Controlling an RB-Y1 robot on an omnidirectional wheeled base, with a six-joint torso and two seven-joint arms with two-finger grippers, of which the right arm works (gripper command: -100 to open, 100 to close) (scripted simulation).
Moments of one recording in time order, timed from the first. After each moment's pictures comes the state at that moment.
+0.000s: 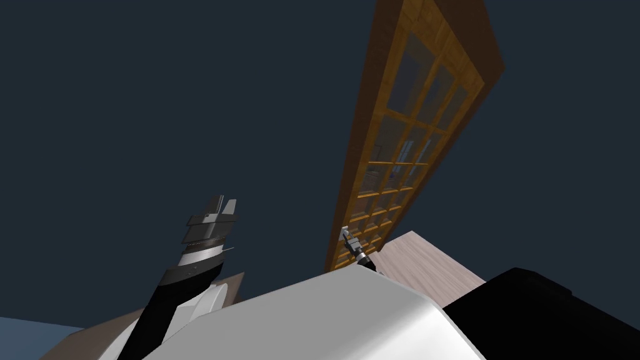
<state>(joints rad) 0.05 -0.23 -0.28 -0.63 0.43 -1.06 1.06</state>
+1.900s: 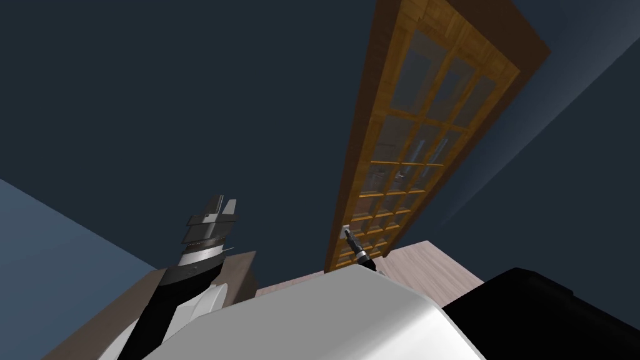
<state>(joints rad) 0.04 -0.24 -0.24 -0.64 0.30 -1.03 0.60</state>
